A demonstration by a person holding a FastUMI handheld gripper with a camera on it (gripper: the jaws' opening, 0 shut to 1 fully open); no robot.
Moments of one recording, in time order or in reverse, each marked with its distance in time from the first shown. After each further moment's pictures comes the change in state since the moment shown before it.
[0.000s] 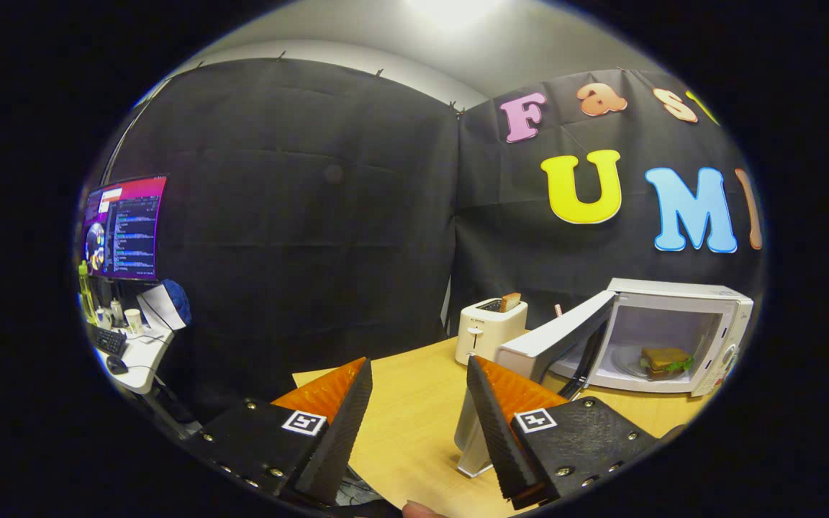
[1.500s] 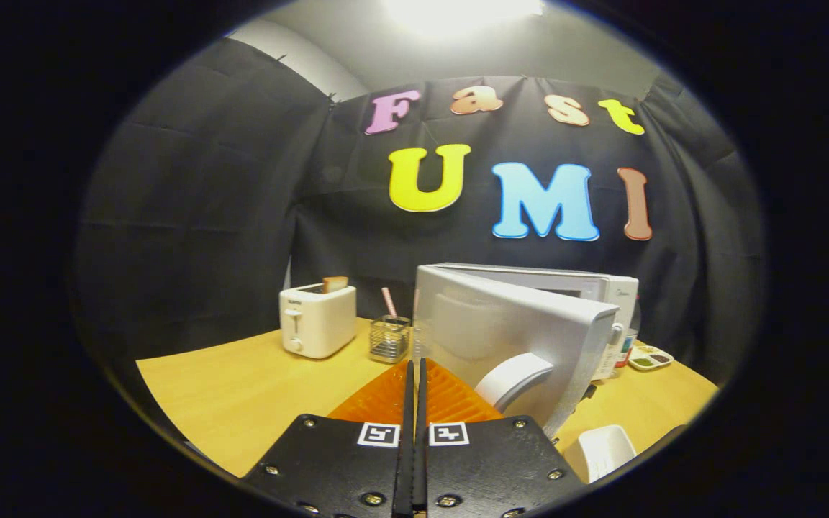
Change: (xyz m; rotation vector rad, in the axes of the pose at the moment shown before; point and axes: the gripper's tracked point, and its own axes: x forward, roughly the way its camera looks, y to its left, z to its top) arm -0.052 -0.216 -0.058 0.058 0.027 -0.644
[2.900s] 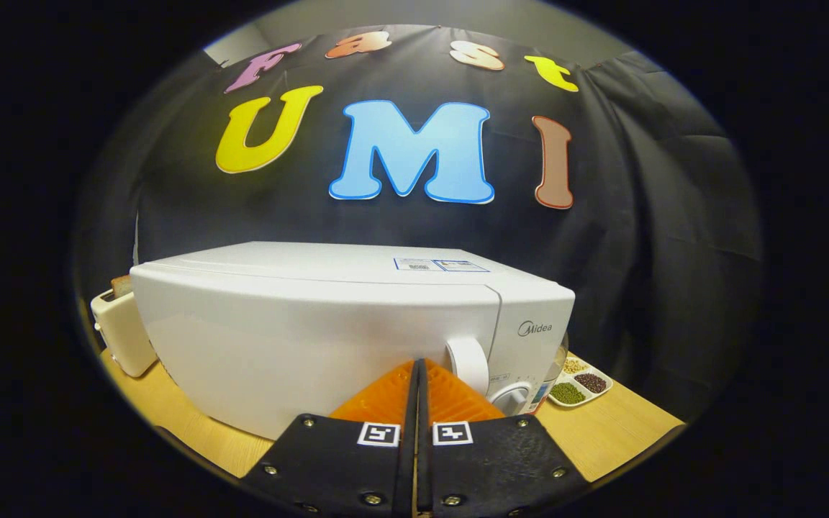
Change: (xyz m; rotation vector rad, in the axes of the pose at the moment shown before) arm 0.176 -0.233 0.001 0.021 0.153 -0.374
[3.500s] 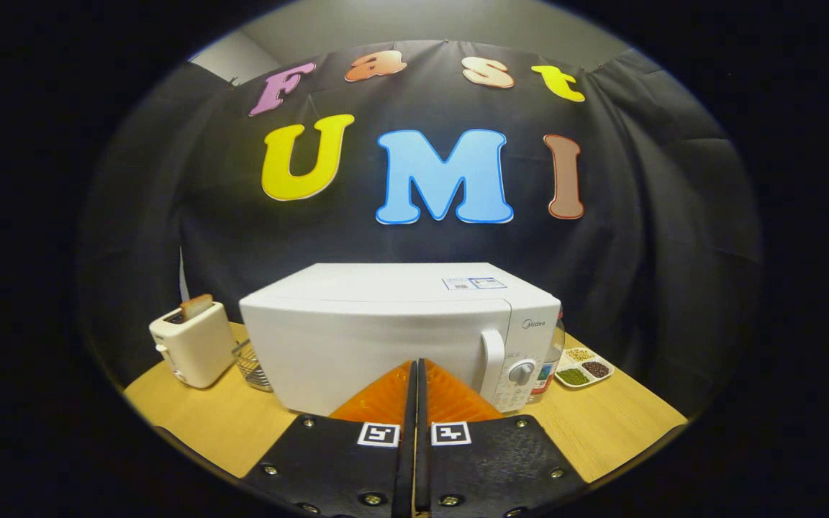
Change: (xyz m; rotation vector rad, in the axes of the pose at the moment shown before) arm -0.141 0.049 0.055 0.061 -0.004 0.149
